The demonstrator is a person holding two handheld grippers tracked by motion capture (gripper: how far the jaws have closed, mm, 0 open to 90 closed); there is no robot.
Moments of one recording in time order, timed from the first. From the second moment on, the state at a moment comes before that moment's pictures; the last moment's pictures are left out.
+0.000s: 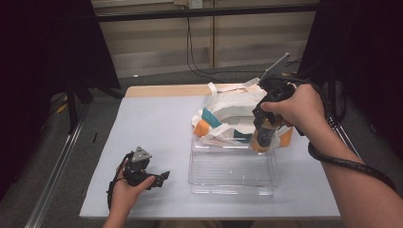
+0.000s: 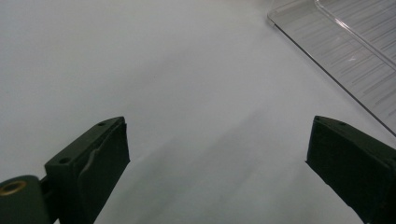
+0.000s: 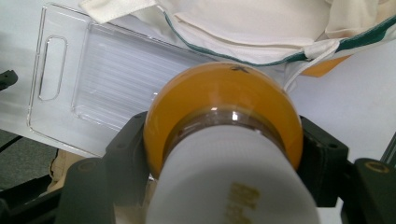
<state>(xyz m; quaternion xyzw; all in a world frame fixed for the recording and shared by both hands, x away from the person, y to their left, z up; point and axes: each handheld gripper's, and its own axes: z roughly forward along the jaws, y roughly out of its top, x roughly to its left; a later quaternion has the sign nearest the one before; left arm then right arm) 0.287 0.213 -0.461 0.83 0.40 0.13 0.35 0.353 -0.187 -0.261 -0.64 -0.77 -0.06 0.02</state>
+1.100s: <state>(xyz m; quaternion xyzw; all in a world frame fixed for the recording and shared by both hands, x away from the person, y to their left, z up) 0.287 0.213 -0.462 0.84 0.40 0.13 0.35 0.356 -0.200 -0.293 -0.66 -0.75 -0.05 0.03</state>
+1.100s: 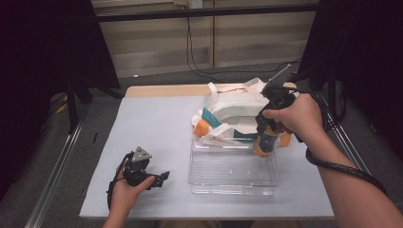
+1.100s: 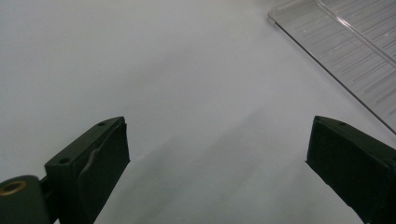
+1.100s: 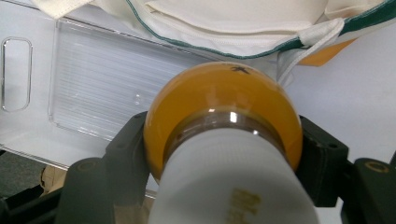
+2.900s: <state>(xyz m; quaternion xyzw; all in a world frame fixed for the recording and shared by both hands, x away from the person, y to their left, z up) 0.287 0.212 -0.463 0.84 0.40 0.13 0.35 0.356 -0.201 -0.314 -0.67 -0.74 -0.04 0.03</state>
